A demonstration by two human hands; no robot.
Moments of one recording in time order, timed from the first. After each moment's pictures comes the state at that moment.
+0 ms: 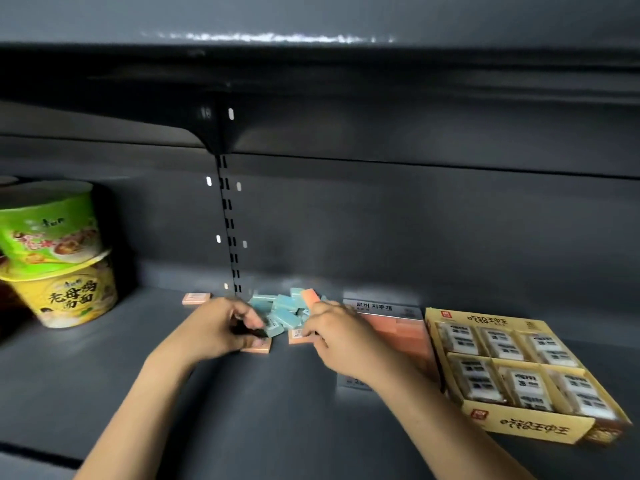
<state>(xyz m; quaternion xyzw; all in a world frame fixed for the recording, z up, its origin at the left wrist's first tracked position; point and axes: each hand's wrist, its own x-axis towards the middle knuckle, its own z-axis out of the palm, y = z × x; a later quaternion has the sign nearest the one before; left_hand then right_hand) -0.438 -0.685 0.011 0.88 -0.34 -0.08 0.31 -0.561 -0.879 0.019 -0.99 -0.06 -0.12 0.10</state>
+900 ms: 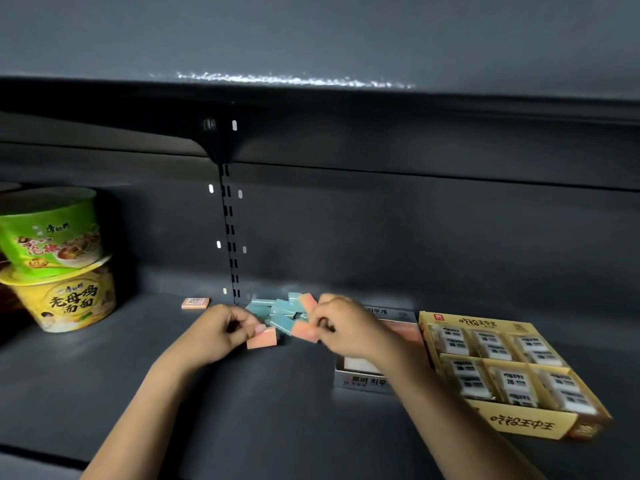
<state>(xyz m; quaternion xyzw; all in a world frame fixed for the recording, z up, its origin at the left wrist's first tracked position) -0.432 -0.686 -0.005 0.83 -0.38 -0.09 0.40 -0.555 -0.892 0.032 -0.98 -0.03 -0.09 0.17</state>
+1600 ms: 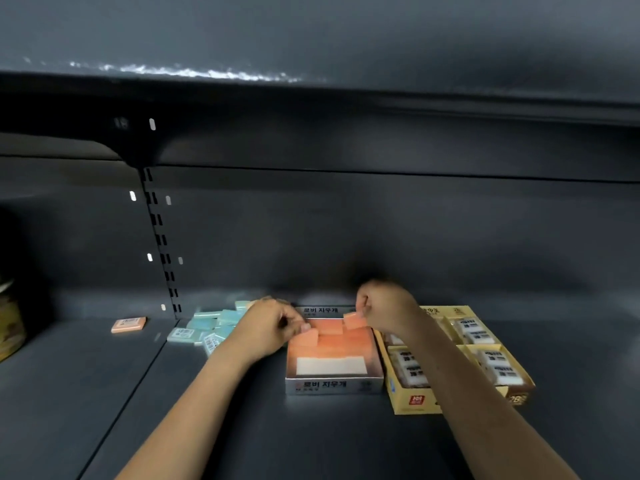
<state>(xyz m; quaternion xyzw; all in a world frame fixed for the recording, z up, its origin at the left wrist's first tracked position) -0.470 -0.822 0.008 0.80 -0.52 -0.03 0.30 -0.607 -0.994 0.048 -0.96 0.24 -0.09 0.10</state>
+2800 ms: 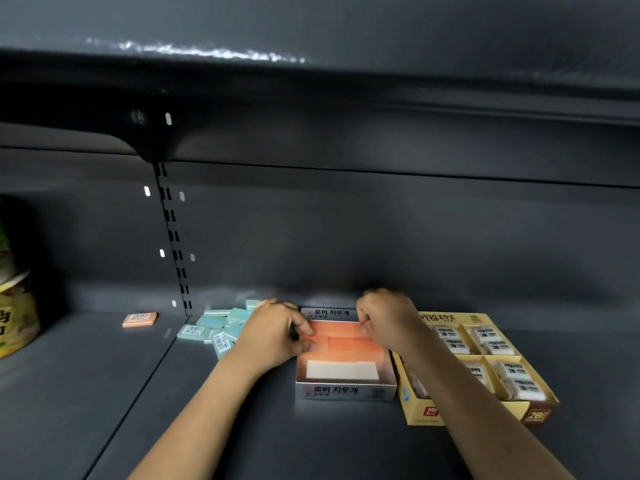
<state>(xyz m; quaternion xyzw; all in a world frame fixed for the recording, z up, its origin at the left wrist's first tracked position) -0.482 -0.814 0.010 0.82 -0.49 0.03 0.29 -0.594 -0.980 0.042 -0.98 0.19 -0.05 -0.02</state>
